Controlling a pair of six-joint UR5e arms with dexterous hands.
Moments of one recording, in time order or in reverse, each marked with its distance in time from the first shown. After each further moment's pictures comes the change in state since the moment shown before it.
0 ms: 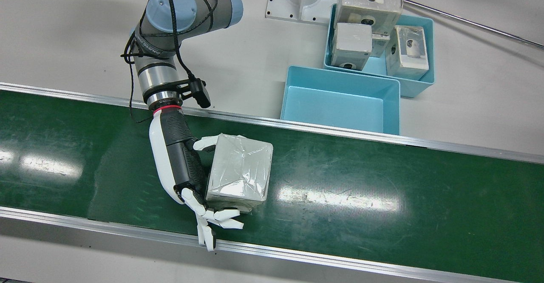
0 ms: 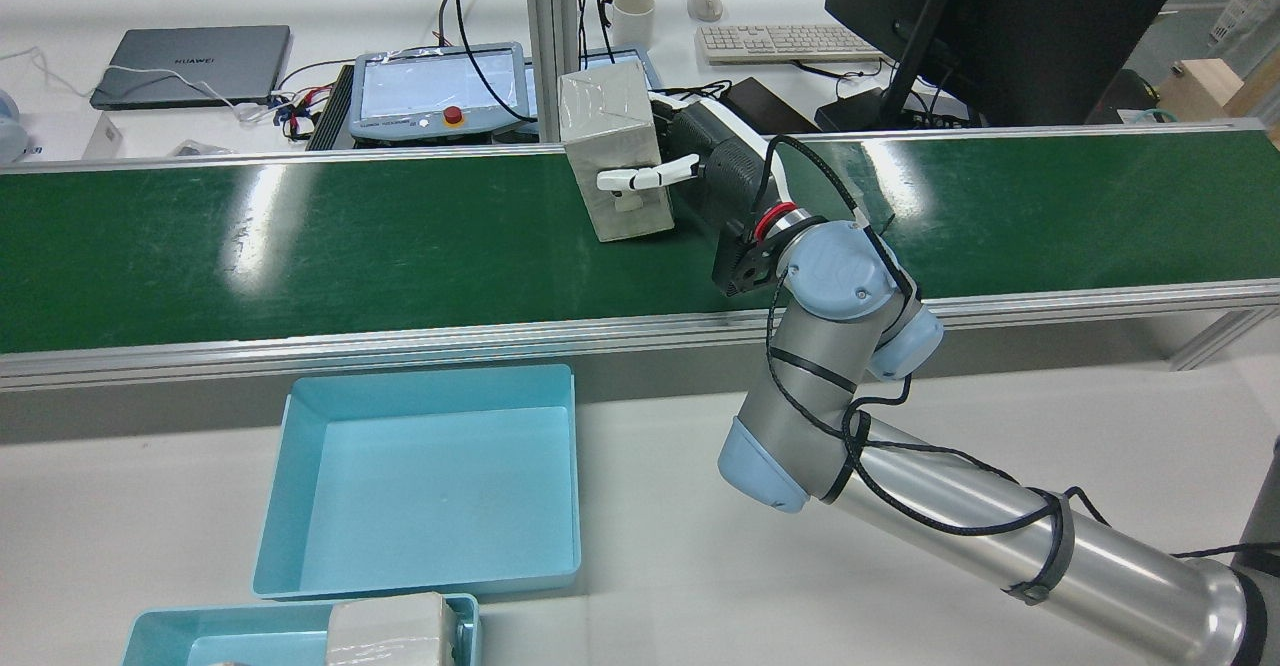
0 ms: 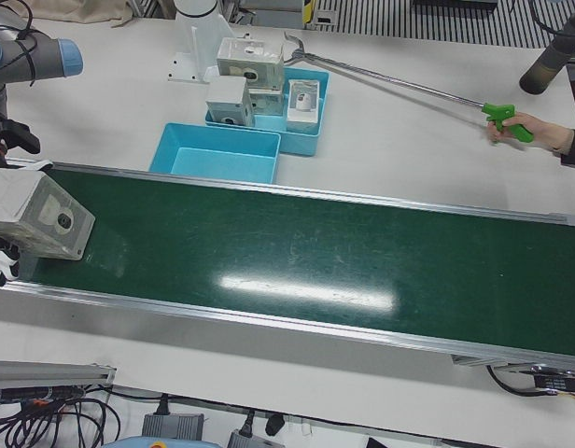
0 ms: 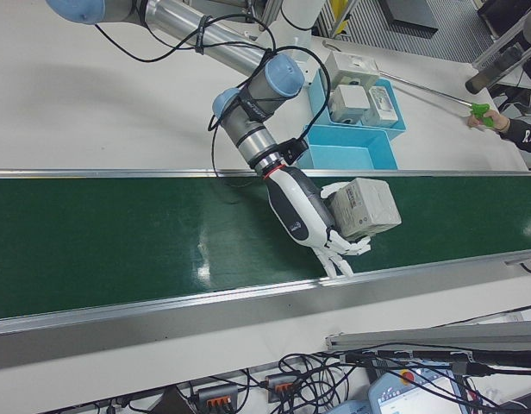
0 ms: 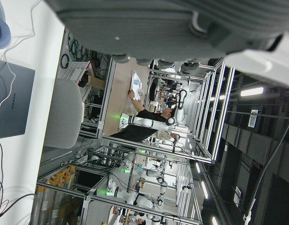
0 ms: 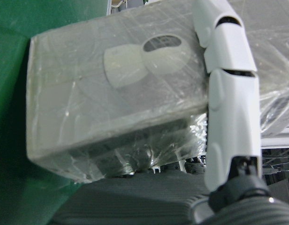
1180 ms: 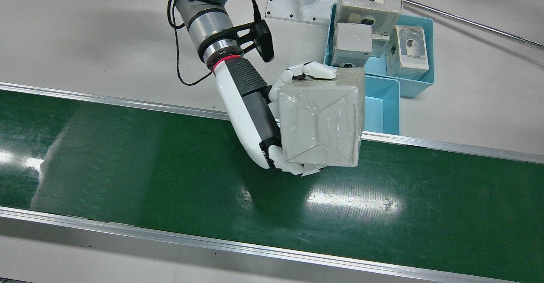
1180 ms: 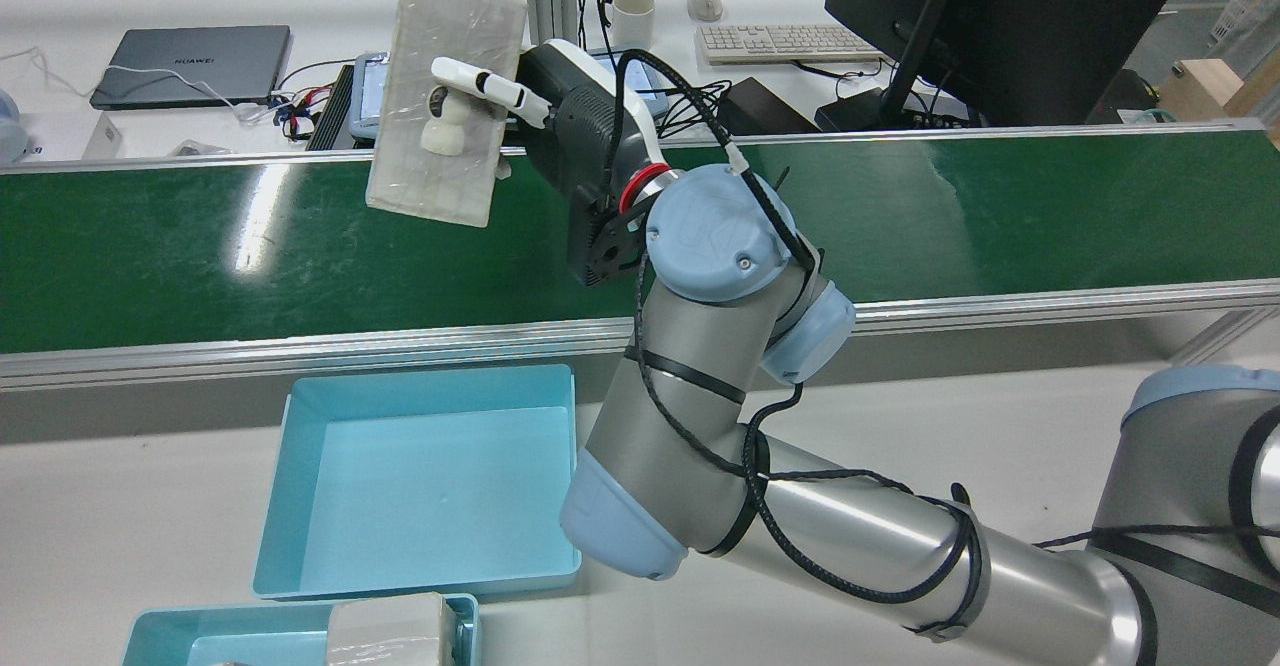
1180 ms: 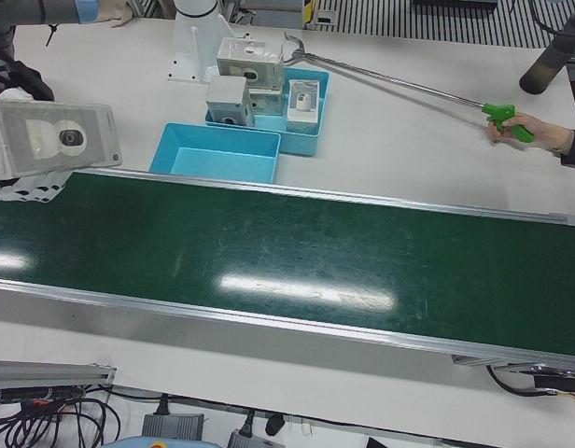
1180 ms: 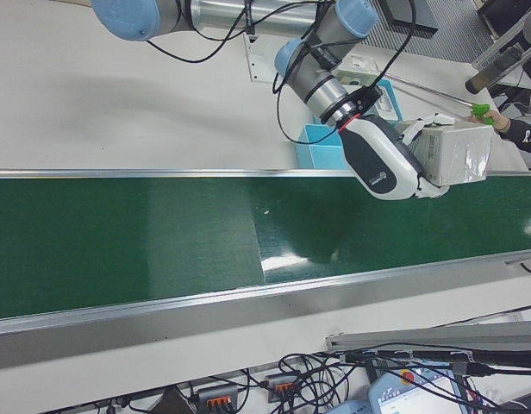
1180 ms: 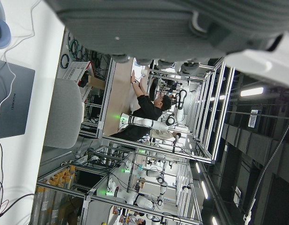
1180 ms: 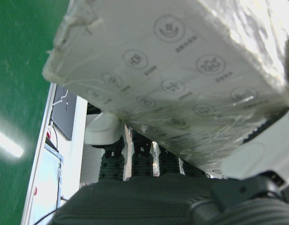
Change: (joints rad) left arm 0.000 0.000 0.000 0.000 0.000 0.000; right arm -0.087 0.249 0.135 -0.285 -0.009 0.000
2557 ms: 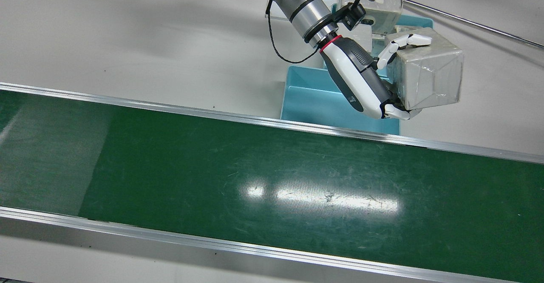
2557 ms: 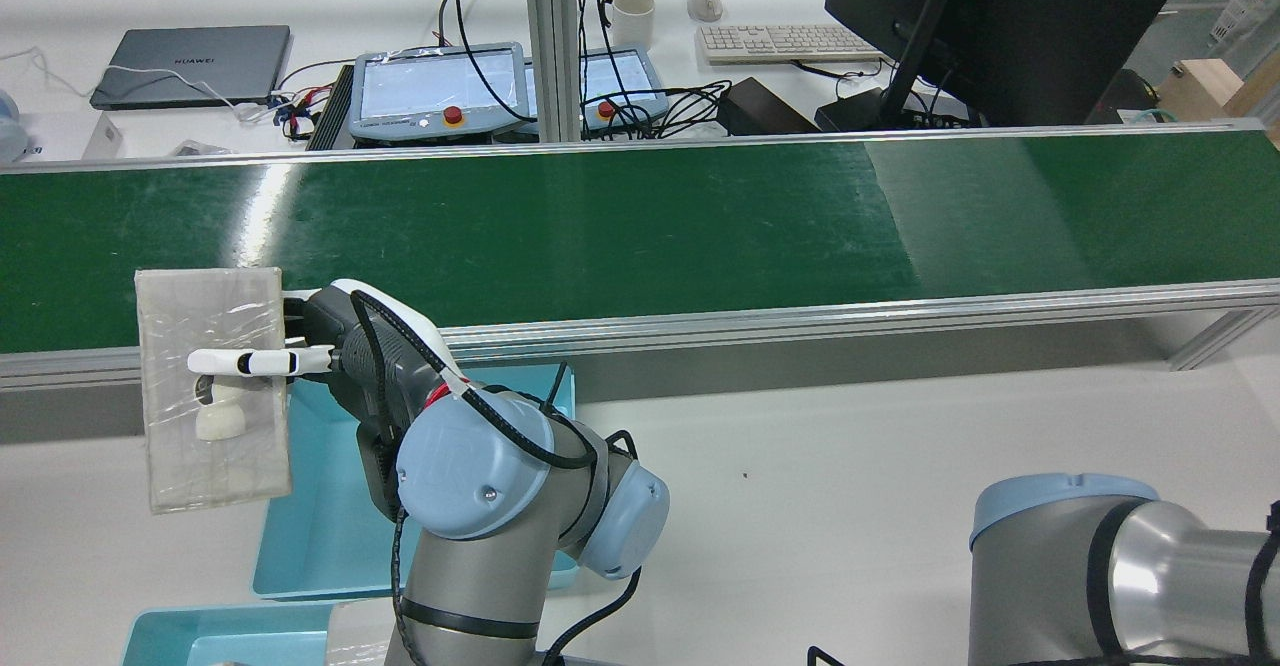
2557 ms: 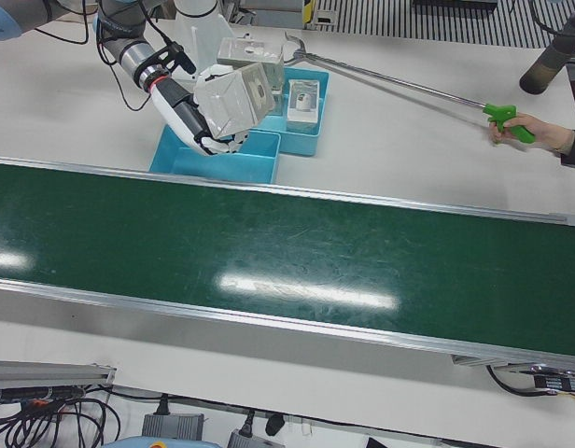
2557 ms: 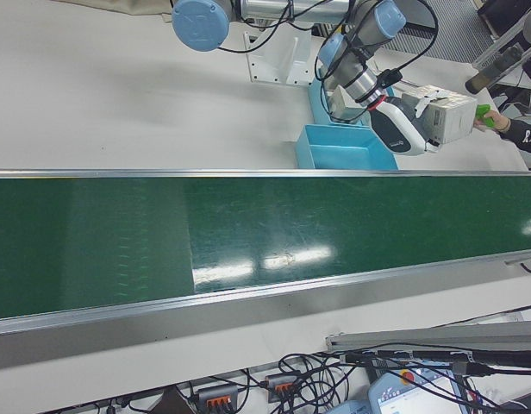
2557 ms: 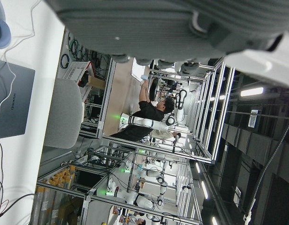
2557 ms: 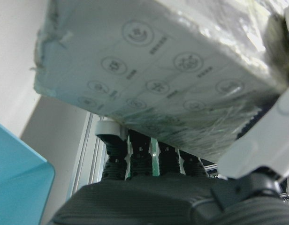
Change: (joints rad) left arm 0.000 0.000 0.000 0.000 0.000 0.000; right arm -0.271 0.144 -0.181 0.015 -0.061 0.055
